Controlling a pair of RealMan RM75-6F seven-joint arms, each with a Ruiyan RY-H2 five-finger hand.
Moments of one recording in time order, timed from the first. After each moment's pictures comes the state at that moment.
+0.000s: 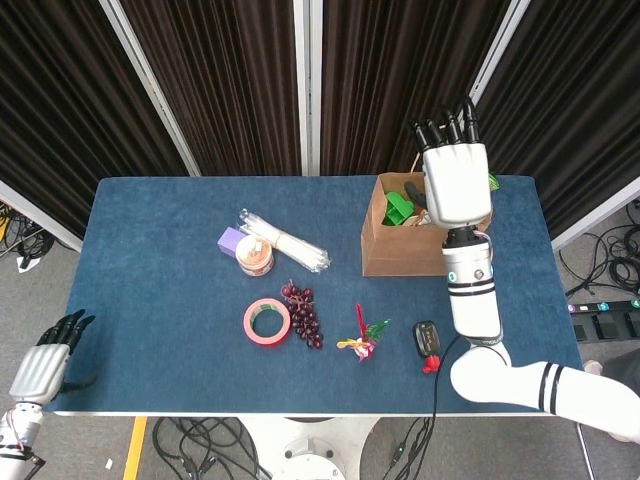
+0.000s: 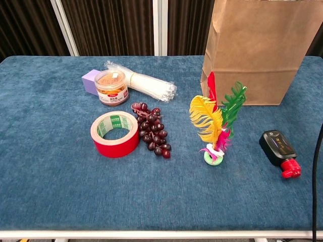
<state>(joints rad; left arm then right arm) -0.10 -1.38 0.05 -1.11 1.51 1.32 -0.28 0.90 -1.32 0.52 -1.74 -0.97 1.38 -0.73</state>
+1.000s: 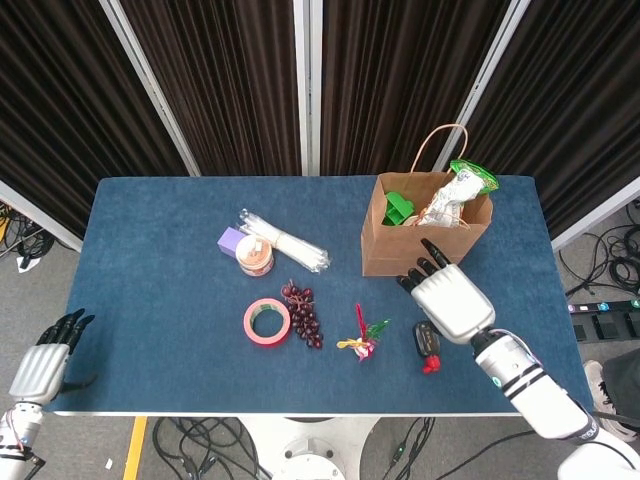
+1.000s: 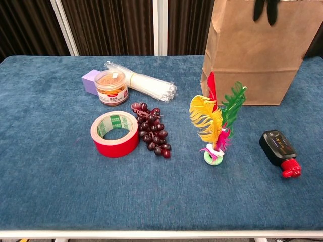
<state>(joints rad) -0.10 -1.38 0.05 -1.11 1.52 1.33 -0.27 0.73 -0.80 0.09 -2.21 -1.18 0.97 -0.69</state>
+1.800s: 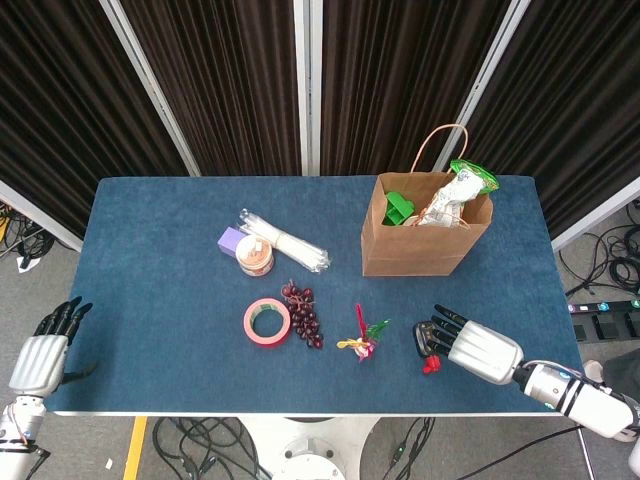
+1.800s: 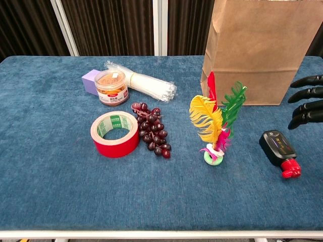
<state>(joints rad) -0.10 -1.42 0.01 -1.07 1.52 1.41 -0.26 0.63 -1.03 -0.20 -1.42 -2.07 1.11 -0.12</state>
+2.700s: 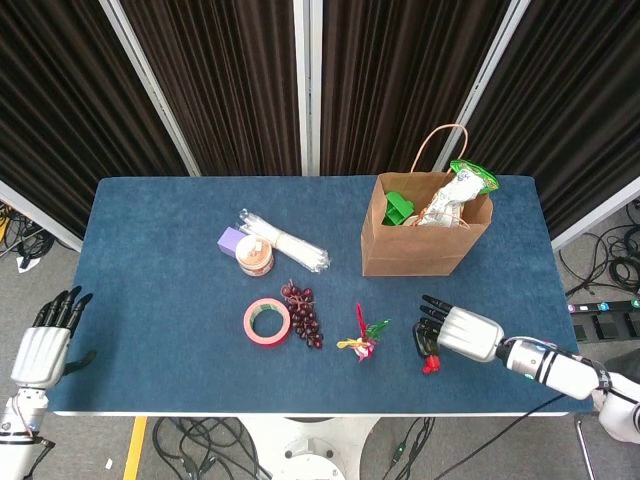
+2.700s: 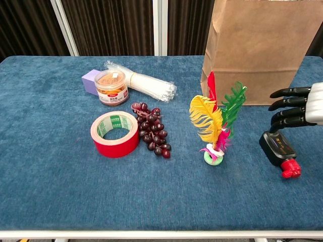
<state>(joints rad) -0.12 -1.50 -0.01 -0.92 1.54 1.47 -0.23 0.70 -1.32 -0.24 -0.95 -2.11 1.19 0.12</state>
